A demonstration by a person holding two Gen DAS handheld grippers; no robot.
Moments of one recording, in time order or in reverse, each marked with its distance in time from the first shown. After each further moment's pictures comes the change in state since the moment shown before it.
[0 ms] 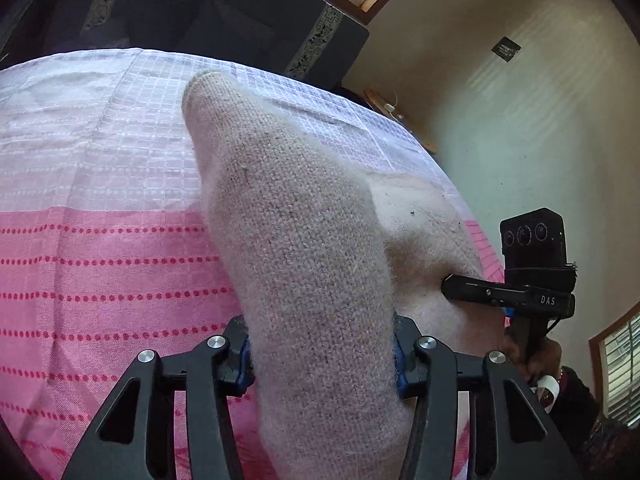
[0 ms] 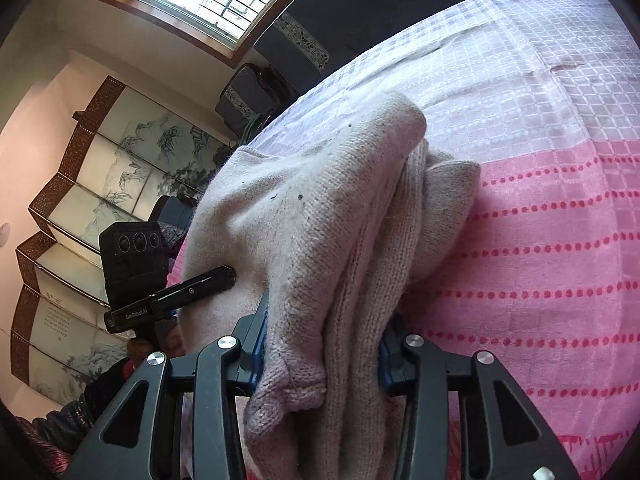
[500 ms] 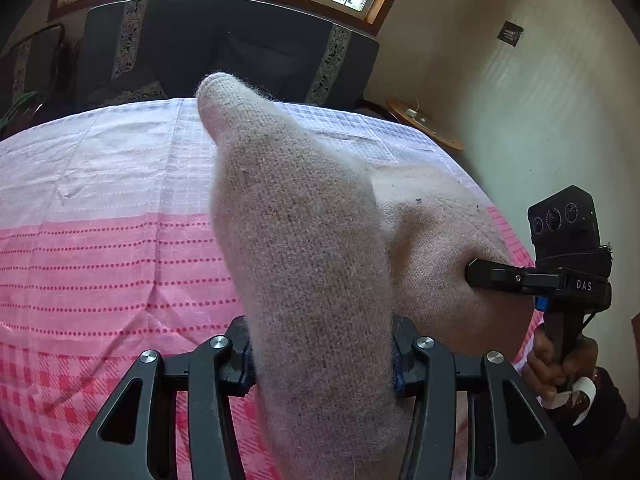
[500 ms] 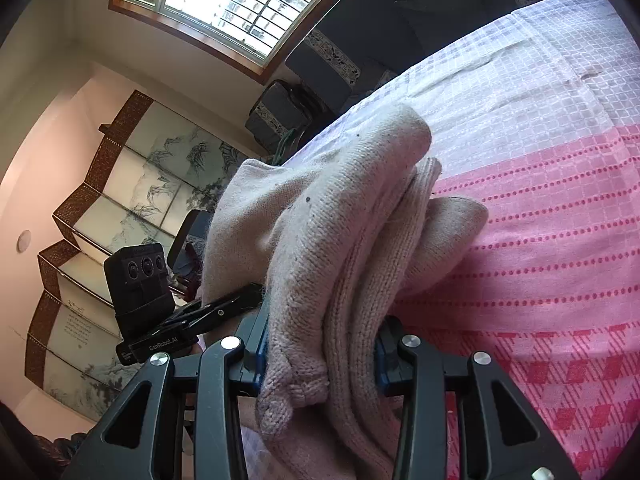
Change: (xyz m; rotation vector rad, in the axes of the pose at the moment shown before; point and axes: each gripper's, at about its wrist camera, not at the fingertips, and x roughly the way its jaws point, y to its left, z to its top) left arm -0.082 -0.039 -0.034 0.112 -0.056 0.213; right arm -0.008 0.067 -0.038 -0.008 -0.063 0.087
